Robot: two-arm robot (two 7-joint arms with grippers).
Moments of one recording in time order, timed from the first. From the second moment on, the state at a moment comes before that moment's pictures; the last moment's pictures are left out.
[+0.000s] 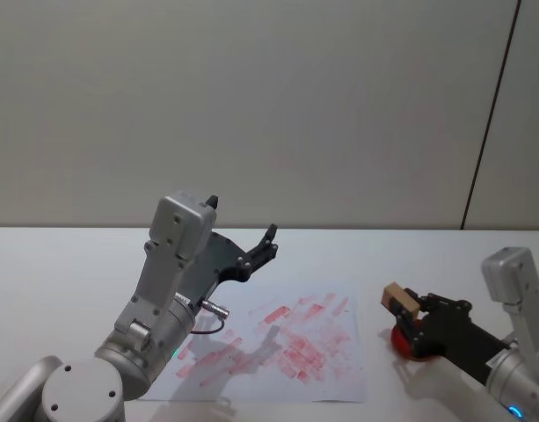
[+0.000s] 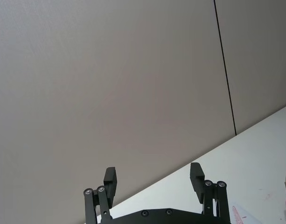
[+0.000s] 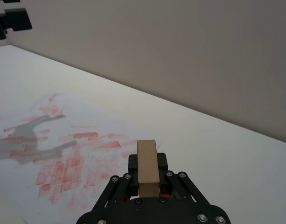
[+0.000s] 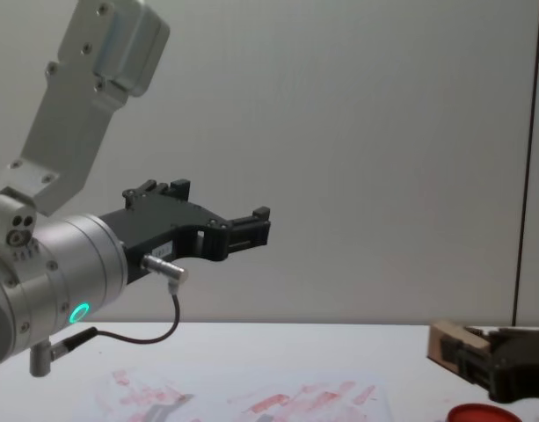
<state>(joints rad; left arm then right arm) -0.24 0.38 0.45 -1.63 -0.20 0.01 -0.01 0.09 0.34 -0.27 -1.52 0.24 0.07 0.36</state>
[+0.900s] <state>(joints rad) -0.24 0.38 0.45 -1.63 -0.20 0.01 -0.01 0.11 0.35 -0.25 -1.42 0.21 0.10 0.36</state>
